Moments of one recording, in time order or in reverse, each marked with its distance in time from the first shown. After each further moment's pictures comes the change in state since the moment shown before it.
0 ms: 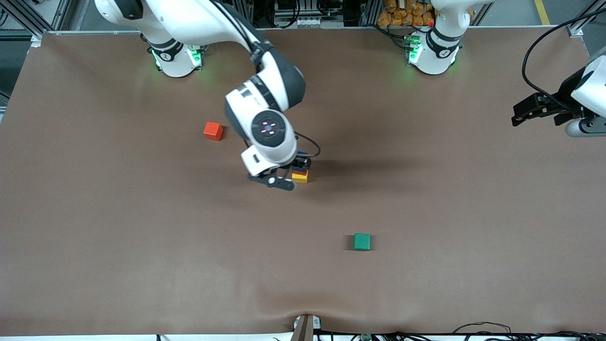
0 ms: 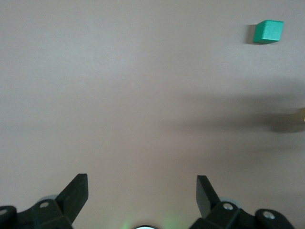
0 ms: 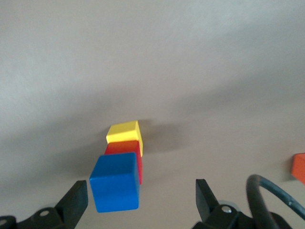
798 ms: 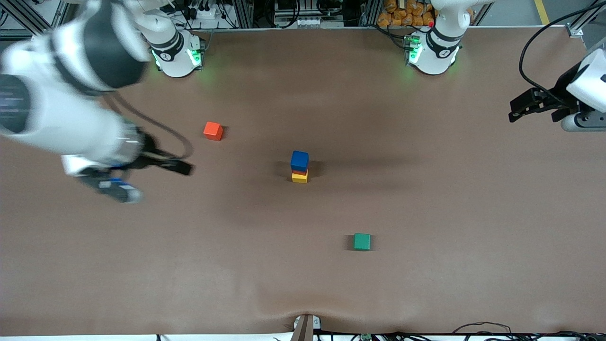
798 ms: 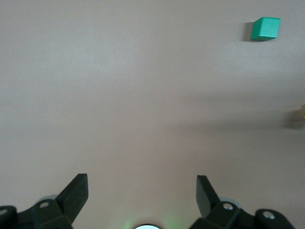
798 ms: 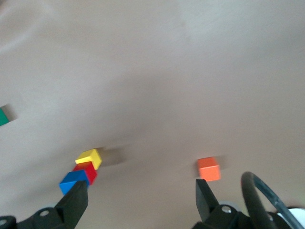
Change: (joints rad) left arm -0.001 -0.027 -0.021 -0.006 0.016 -0.009 0.000; right arm -0.440 -0.285 0.016 0.038 0.001 -0.312 -0.256
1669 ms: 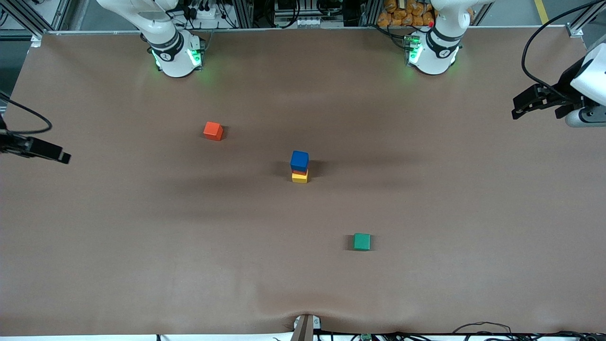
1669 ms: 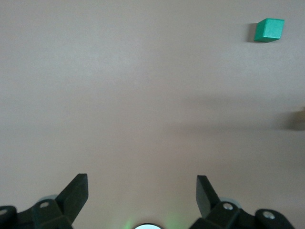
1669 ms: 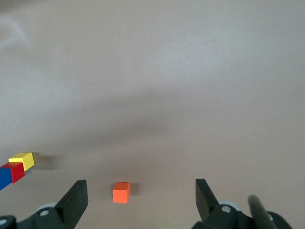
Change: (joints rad) left arm 0.009 -0.011 0.008 -0.008 0.000 0.000 -0.001; right arm -0.303 -0.096 0.055 0.041 -0.132 -0.087 -0.489
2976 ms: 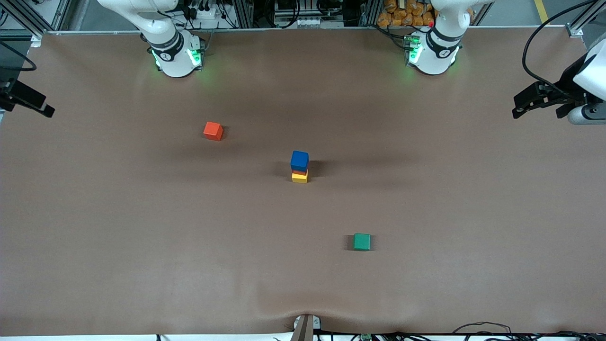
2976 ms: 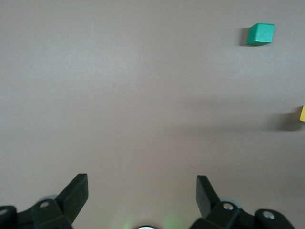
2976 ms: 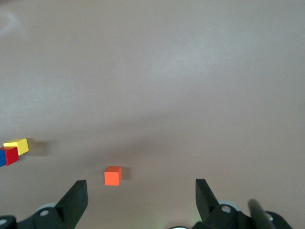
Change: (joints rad) left arm 0.002 0.000 -0.008 0.018 -0.014 0.000 0.006; right arm -0.036 -0.323 0.023 -0.350 -0.041 0.070 -0.010
